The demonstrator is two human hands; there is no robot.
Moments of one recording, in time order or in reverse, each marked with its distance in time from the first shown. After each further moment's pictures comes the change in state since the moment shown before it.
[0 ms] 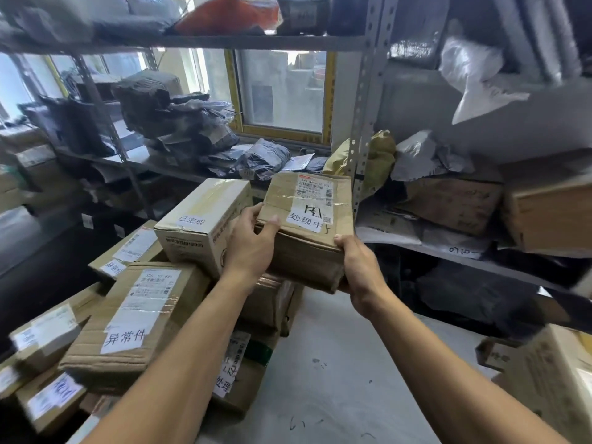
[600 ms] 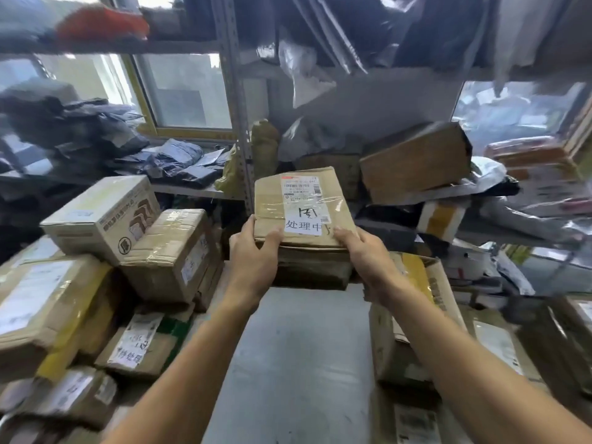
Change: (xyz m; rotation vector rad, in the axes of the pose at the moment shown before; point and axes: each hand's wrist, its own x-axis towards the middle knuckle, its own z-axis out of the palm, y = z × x) left_hand -0.193 0.086 0.141 -0.142 -0.229 0.060; right_hand -0.138 -0.026 -0.230 -0.076 0.069 -0.067
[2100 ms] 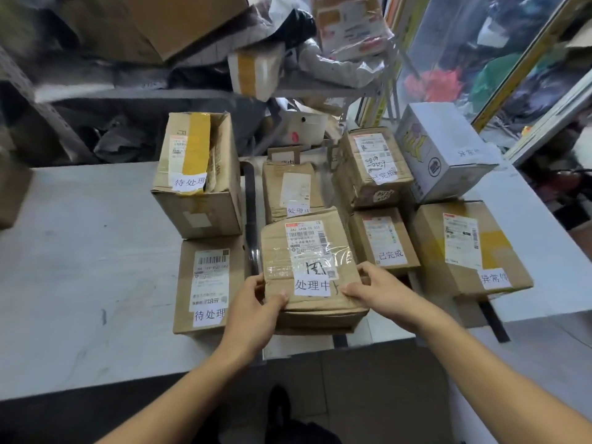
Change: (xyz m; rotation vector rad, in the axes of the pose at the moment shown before) left_hand -0.366 -0.033 0.270 0.111 -0.534 -0.423; right_hand -0.326 0.157 -0.364 -0.349 0.054 0.576
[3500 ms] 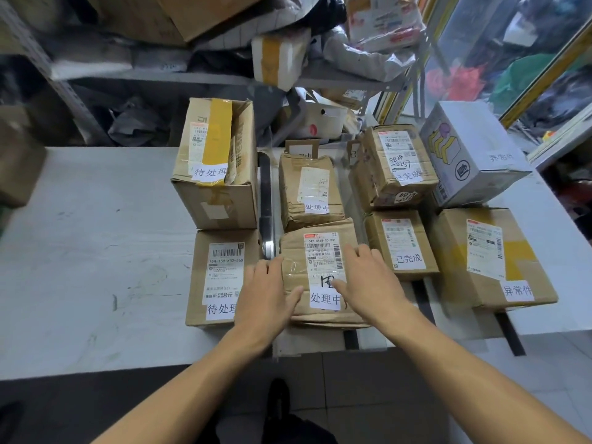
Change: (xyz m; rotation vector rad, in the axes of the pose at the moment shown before) left_hand 0.038 -0.021 0.000 0.675 0.110 0.339; right_hand 0.028 -0.036 0.050 -0.970 0.321 -0.236
